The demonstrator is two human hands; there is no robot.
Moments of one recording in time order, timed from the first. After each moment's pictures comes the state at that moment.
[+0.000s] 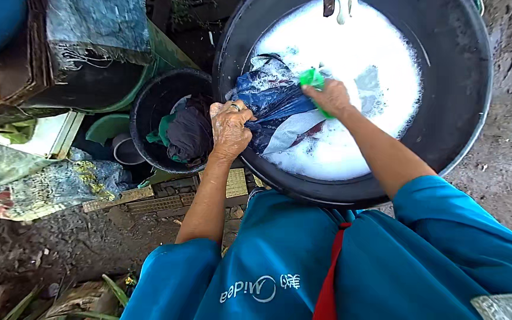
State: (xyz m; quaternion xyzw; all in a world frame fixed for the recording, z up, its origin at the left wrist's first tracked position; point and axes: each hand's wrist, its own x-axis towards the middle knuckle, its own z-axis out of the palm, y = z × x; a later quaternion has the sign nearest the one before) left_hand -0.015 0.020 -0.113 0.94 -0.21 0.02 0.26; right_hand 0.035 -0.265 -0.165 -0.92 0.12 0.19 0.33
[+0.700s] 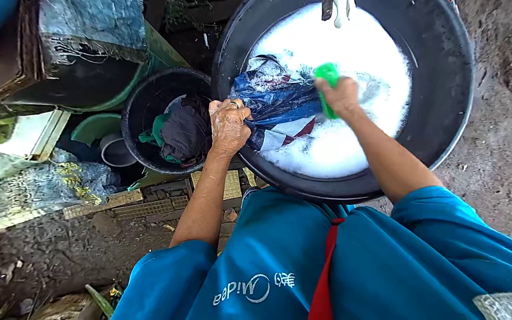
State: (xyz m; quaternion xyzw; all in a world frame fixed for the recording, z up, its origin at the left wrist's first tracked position) left_hand -0.013 0.021 -0.116 0.95 -0.21 0.01 0.24; right_hand 0.016 -0.263 -0.124 -0.91 0.19 0.14 0.34
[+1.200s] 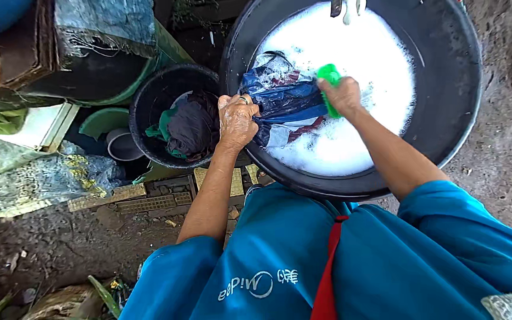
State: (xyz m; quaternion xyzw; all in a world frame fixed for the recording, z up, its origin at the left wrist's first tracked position) left_hand -0.012 0.020 -0.109 0.95 -0.21 -0.03 0.23; right_hand 0.019 -0.255 -0.133 -0.91 0.18 0.15 0.35
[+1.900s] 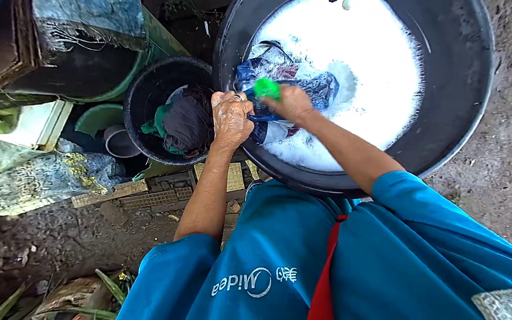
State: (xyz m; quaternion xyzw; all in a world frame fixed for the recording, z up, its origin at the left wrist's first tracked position) left_hand -0.015 0.021 -0.110 0.95 -0.21 -0.03 0.22; right_hand 0.014 -0.168 -0.138 -0.93 -0.01 0.22 0.29
